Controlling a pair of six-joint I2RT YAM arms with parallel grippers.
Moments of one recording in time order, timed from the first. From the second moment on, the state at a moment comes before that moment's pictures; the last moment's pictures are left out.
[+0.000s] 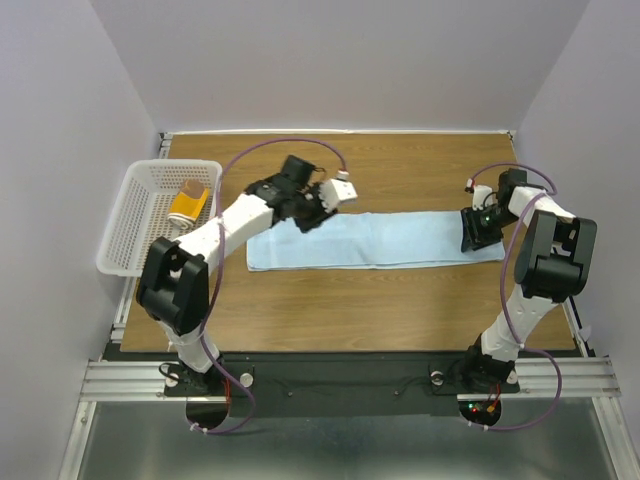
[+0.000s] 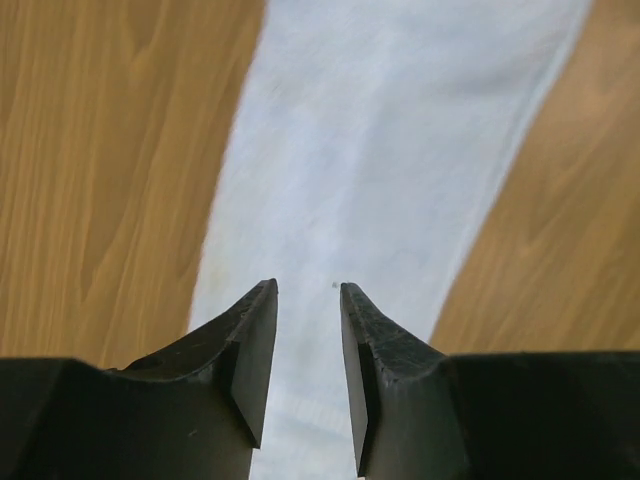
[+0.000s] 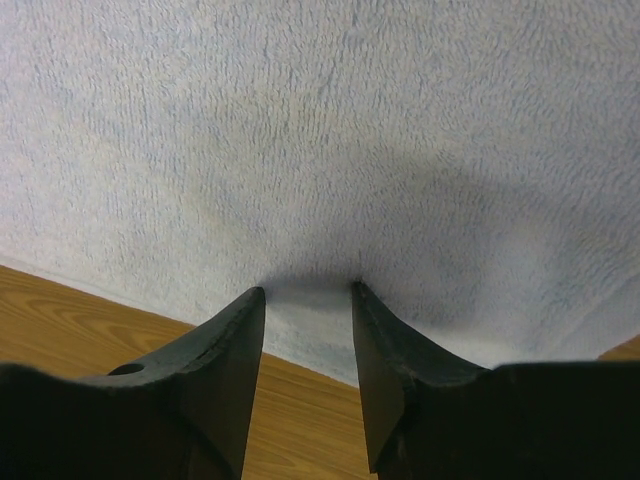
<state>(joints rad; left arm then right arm) -0.65 1.71 1.37 -0.53 0.27 0.61 -0.27 1.87 1.27 -0.80 -0.33 -0.44</state>
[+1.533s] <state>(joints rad) -0.36 1.57 1.10 -0.56 0.25 0.60 -0.48 1.92 1.48 -0.81 -0.29 -0.29</state>
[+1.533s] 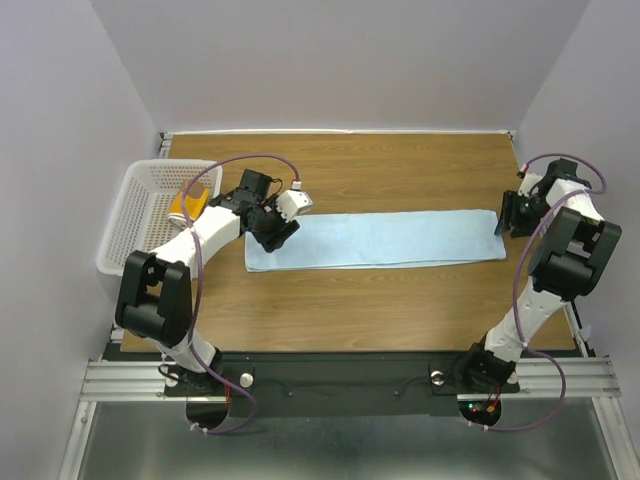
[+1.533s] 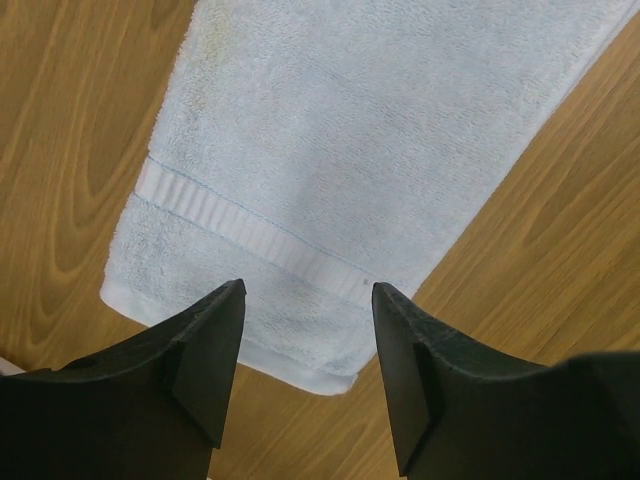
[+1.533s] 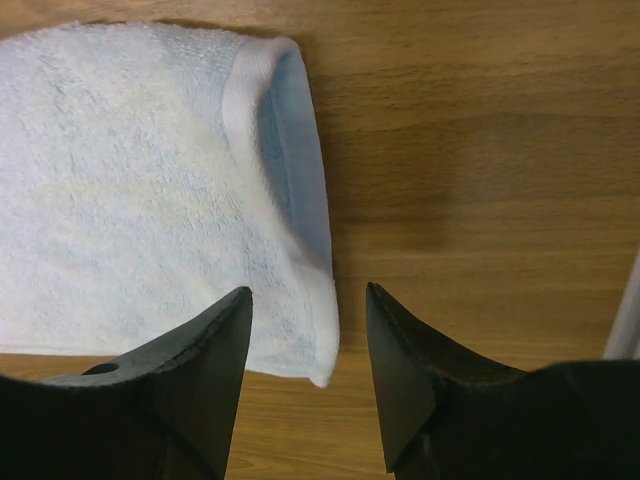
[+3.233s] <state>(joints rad) -0.36 1.79 1.12 -0.42 0.14 0.47 -0.45 2.18 1.63 -0.60 -0.54 -0.07</state>
